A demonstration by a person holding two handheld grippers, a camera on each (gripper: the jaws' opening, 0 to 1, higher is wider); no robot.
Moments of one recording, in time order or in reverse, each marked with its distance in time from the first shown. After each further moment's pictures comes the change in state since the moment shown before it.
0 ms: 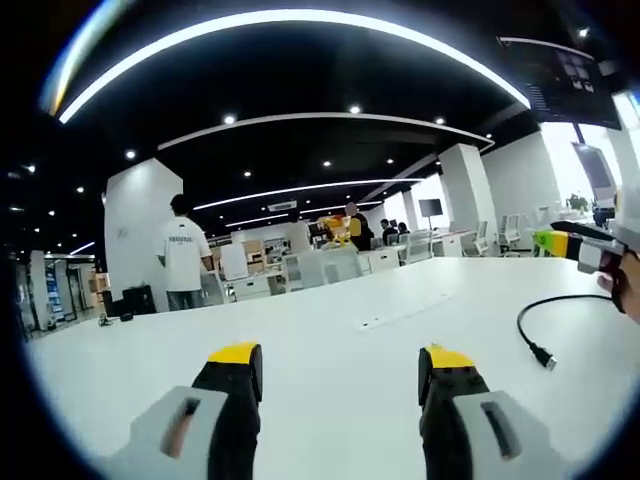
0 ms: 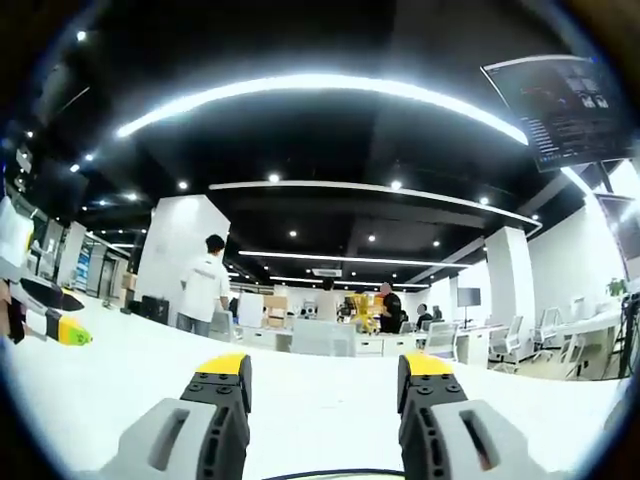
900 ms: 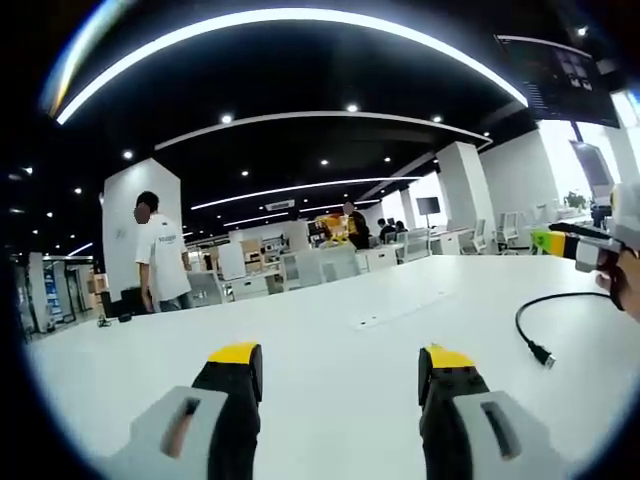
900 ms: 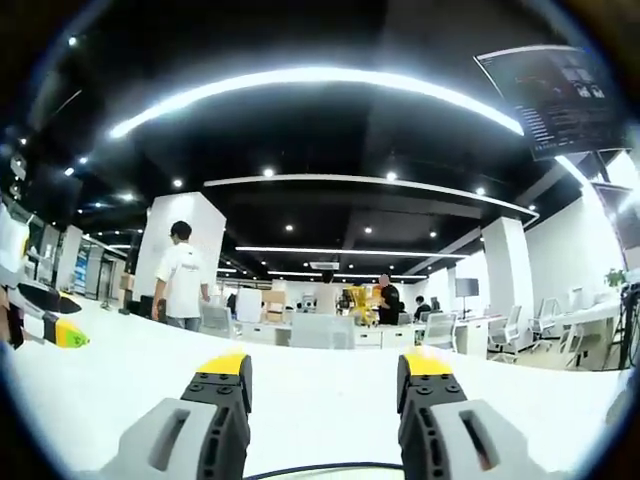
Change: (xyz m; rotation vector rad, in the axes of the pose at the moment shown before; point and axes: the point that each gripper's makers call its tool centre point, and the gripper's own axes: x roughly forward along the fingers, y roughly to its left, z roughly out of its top) left arm 0.000 -0.003 -0.001 0.005 0.005 -0.010; right arm 0.001 -0.009 -0.007 0.027 0.032 -0.015
